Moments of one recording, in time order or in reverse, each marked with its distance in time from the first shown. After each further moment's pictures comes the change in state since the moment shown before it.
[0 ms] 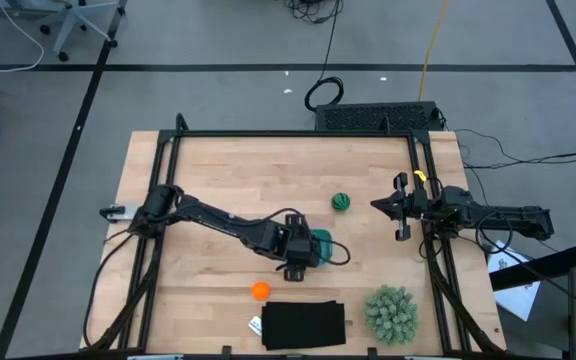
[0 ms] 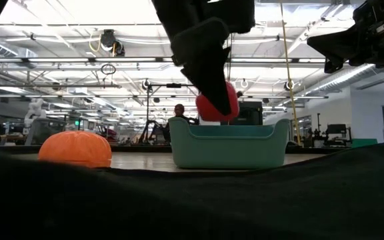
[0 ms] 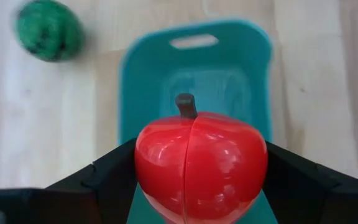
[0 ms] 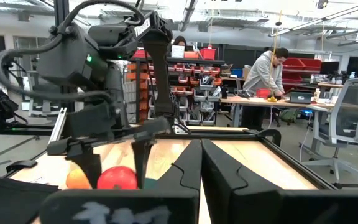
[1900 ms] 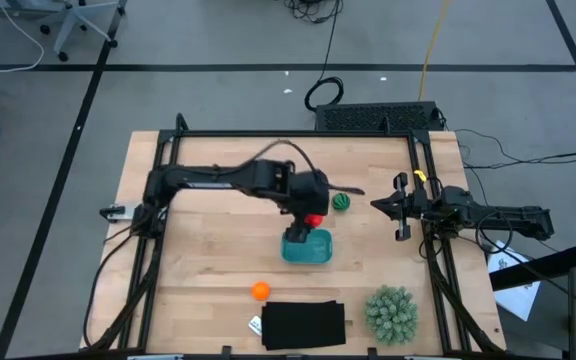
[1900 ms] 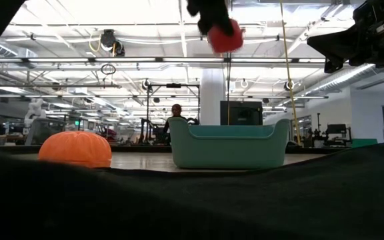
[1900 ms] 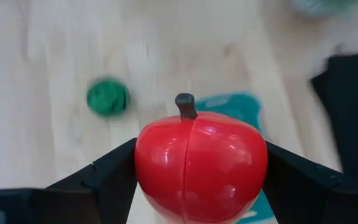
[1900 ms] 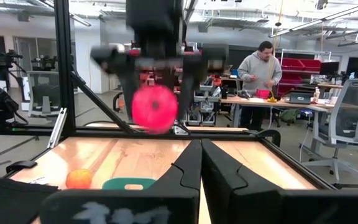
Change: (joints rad) left arm 0.221 -0.029 0.409 -0.335 0.350 0.248; right arm 0.000 0.000 0.000 0.001 0.000 0.000
